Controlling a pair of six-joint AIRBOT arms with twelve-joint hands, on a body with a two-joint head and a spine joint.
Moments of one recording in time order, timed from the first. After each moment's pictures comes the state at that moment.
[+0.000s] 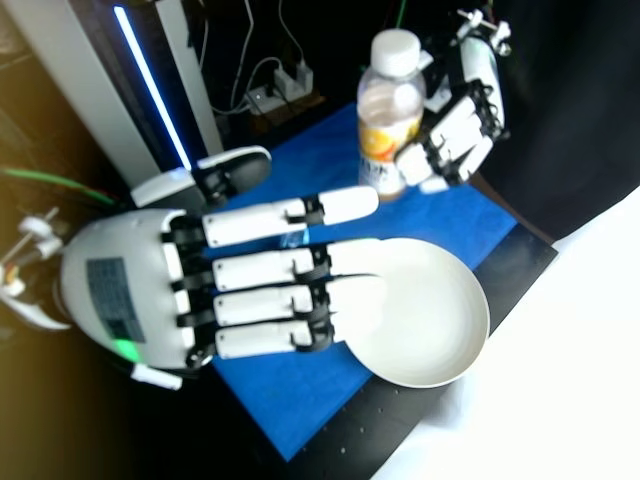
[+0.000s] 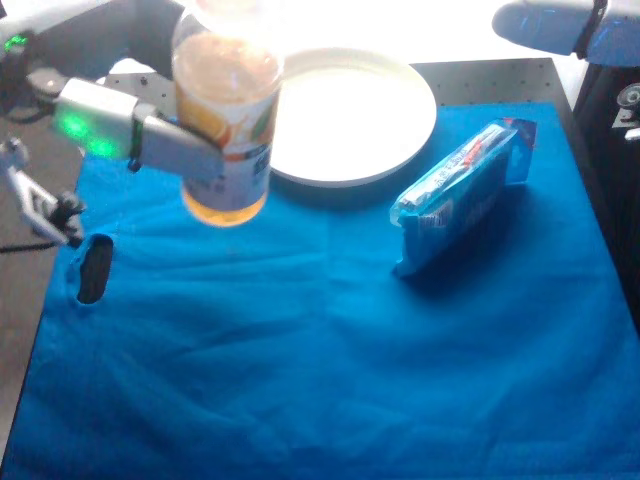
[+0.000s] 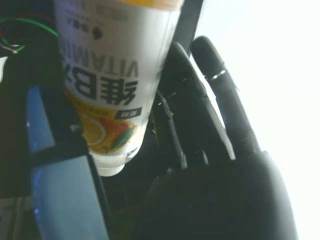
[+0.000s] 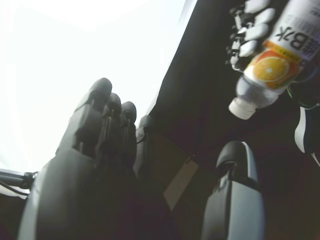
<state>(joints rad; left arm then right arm) 0.67 -1.05 1.47 0.48 -0.89 -0.13 -0.71 -1.20 1.56 -0.04 1.16 0.05</state>
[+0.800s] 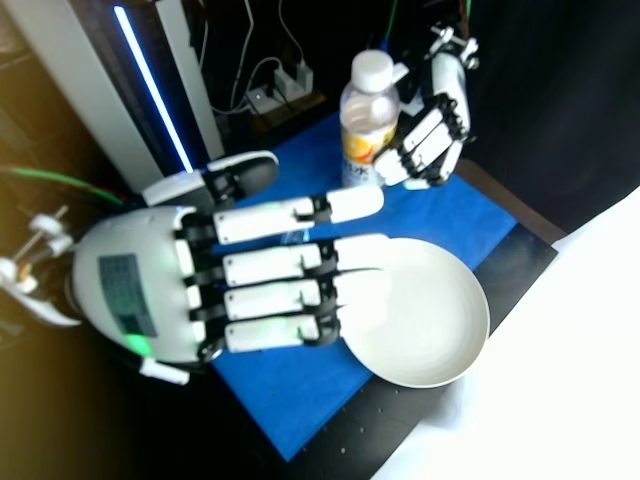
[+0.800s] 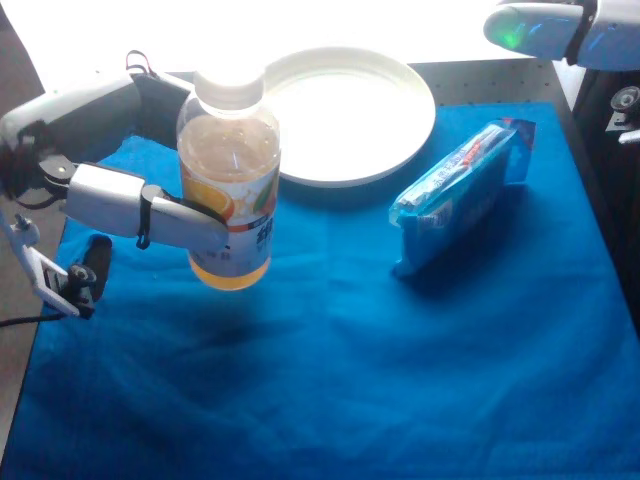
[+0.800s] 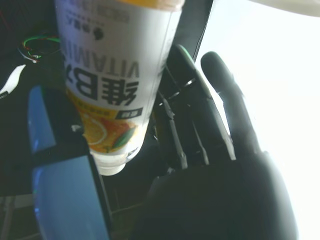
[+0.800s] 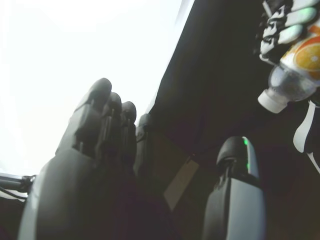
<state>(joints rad) 0.84 -1.10 1.44 0.30 -0.99 -0.02 -0.71 -1.20 1.56 -0.03 1.16 0.05</state>
